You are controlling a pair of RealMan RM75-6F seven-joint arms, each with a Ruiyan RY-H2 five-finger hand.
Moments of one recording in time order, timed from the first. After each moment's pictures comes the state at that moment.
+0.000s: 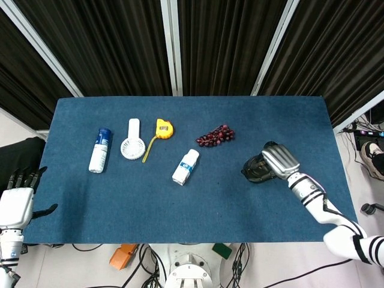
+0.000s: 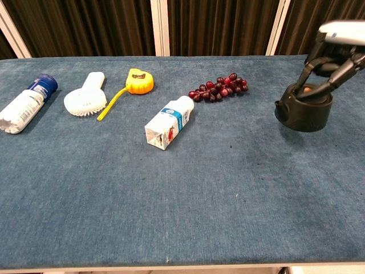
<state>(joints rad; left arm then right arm) -0.07 -1.19 -0.05 -1.57 1.43 1.47 0.11 0.66 -1.19 0.12 -1.56 -1.42 0.91 0.13</state>
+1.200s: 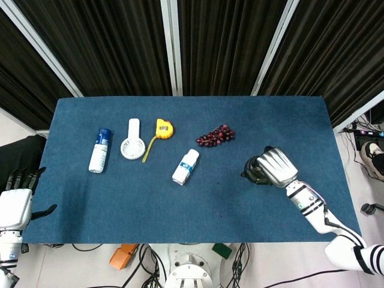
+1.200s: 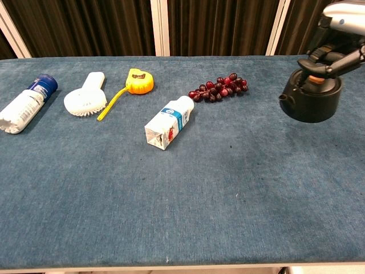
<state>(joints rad) -0.06 -1.20 -0.05 -1.55 1.43 1.48 0.09 0.62 -1.20 0.10 -1.61 -1.54 1.07 -0.05</state>
